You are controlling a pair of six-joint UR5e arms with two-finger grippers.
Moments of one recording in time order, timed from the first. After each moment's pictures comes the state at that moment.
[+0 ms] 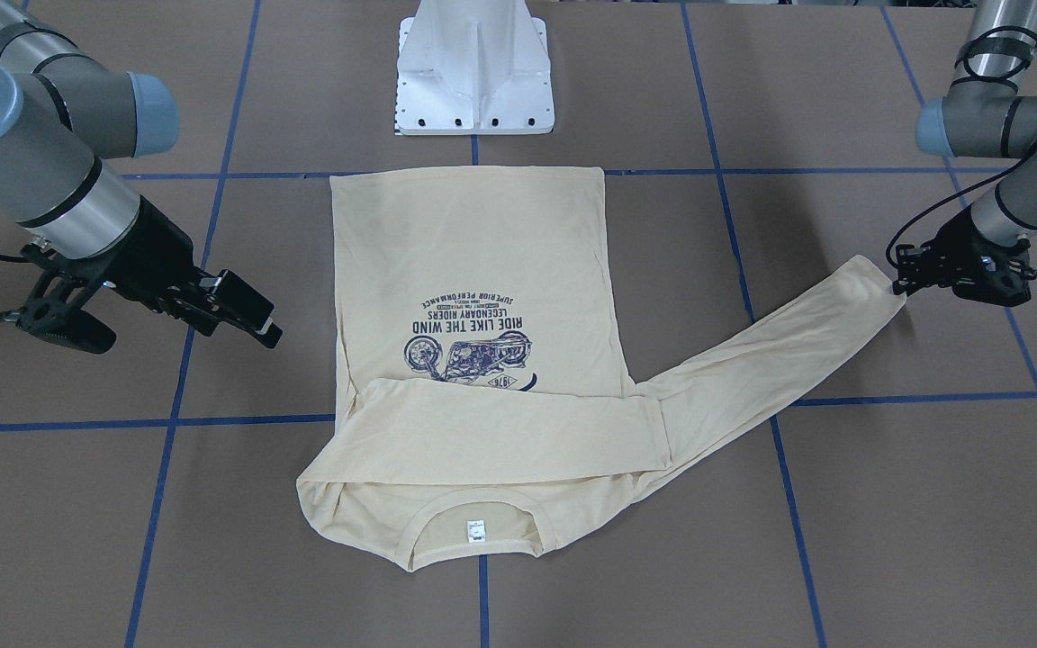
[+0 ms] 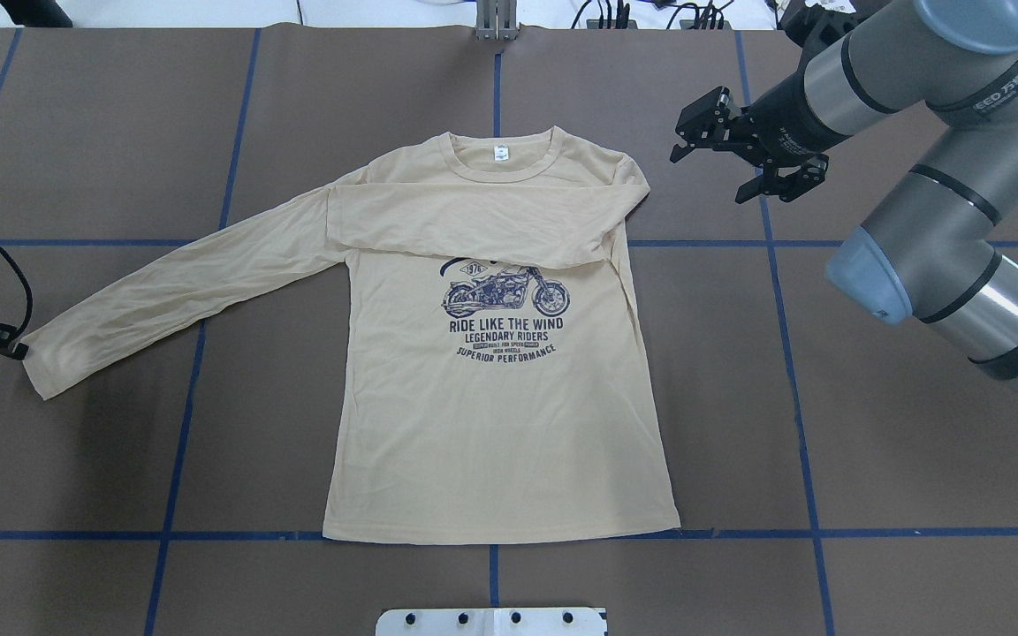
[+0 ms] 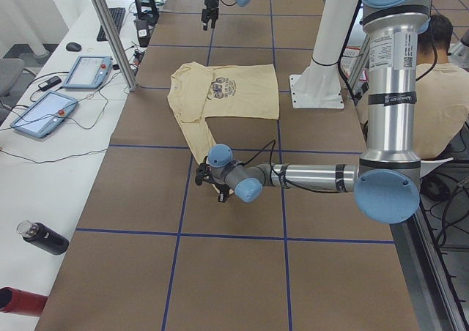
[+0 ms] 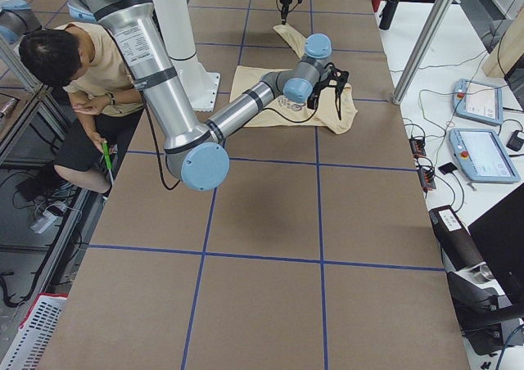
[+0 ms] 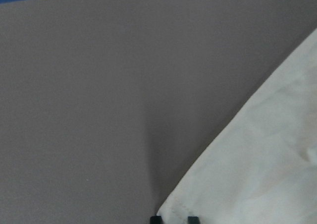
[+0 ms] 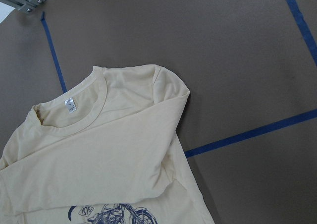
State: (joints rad) left arm -0.99 -1.51 -1.51 -2.26 -2.27 -0.60; right arm 0.95 -1.12 1.73 -1.19 2.24 1.45
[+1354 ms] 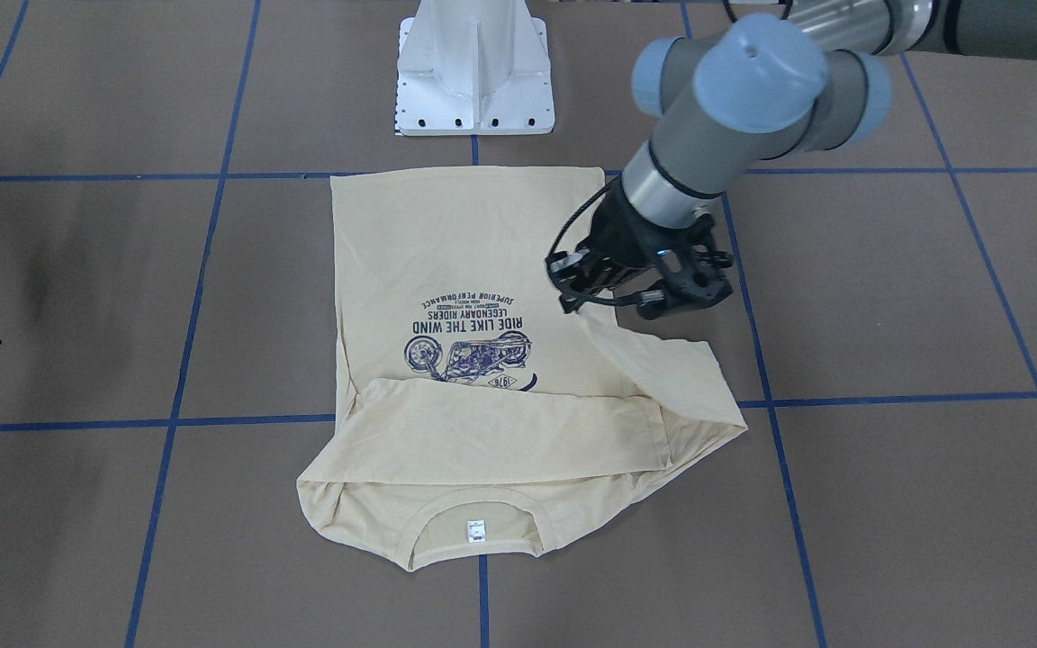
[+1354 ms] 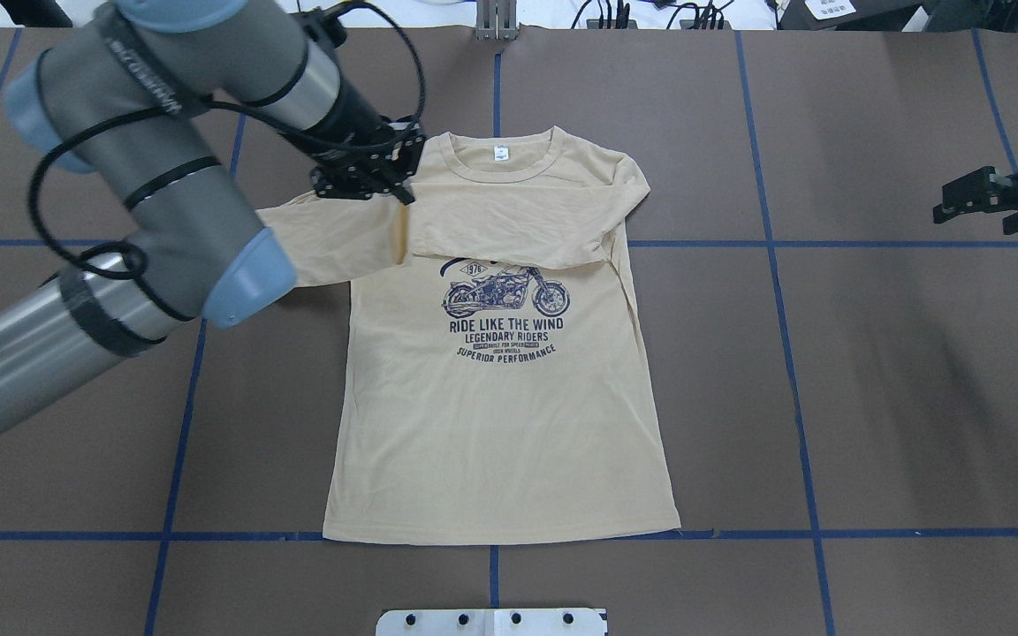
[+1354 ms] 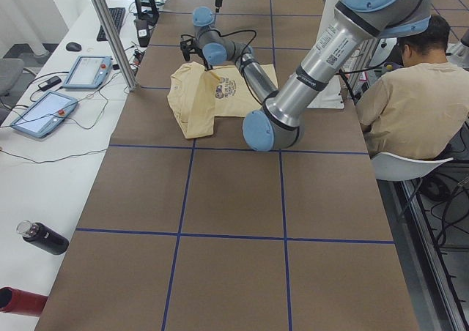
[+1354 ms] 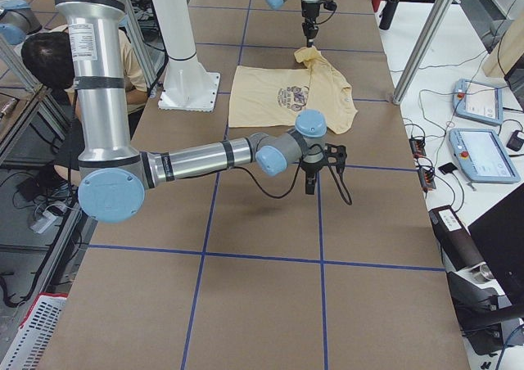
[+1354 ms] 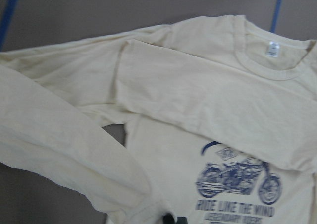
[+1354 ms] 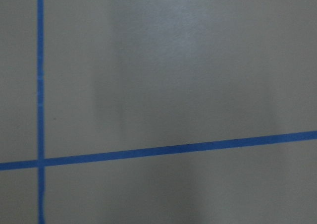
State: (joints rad) left arm -0.80 -2.42 -1.52 -1.81 -2.19 -1.56; right arm 1.22 -1.51 1.65 -1.18 2.25 0.71
